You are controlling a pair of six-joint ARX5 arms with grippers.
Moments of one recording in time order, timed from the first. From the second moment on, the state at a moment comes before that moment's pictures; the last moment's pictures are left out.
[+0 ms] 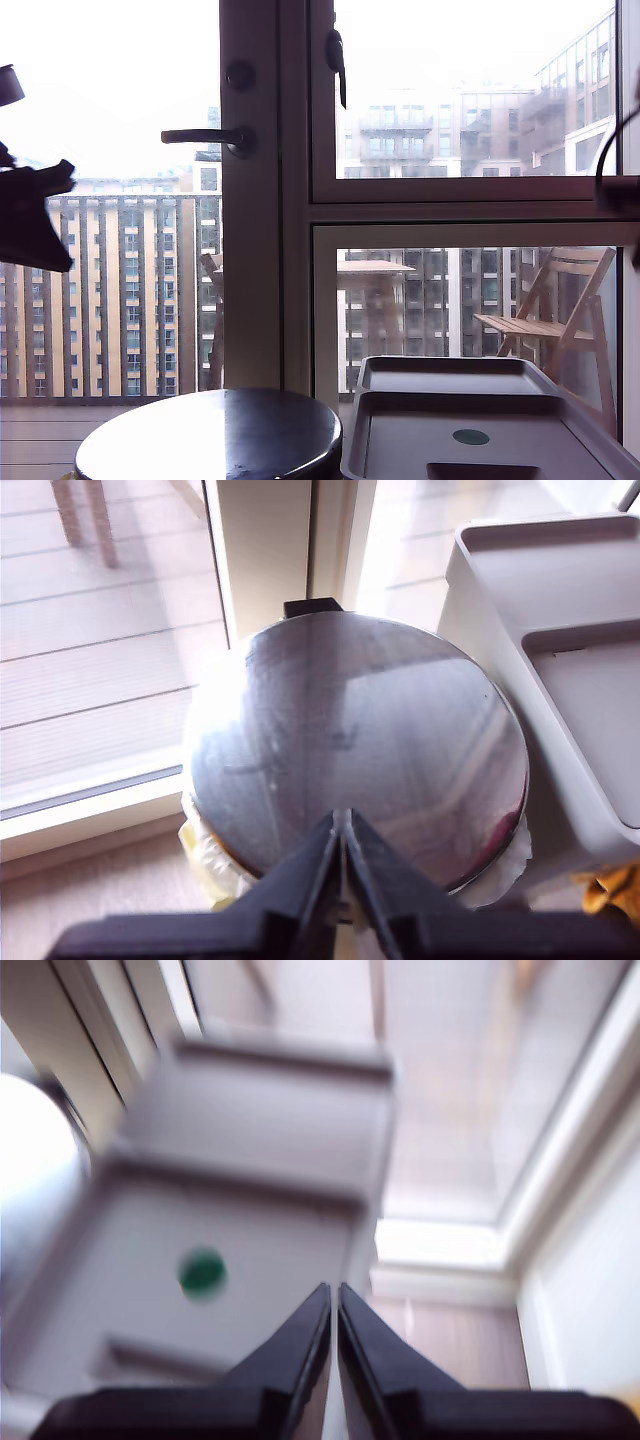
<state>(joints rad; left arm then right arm) -0.17 1.20 0.47 0.15 0.19 -0.03 0.12 1.05 0.37 0.23 0.03 0.00</state>
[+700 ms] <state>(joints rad) -0.17 0.57 0.16 0.23 0.08 -0.05 0.13 0.42 0.05 0.32 0.03 -0.06</state>
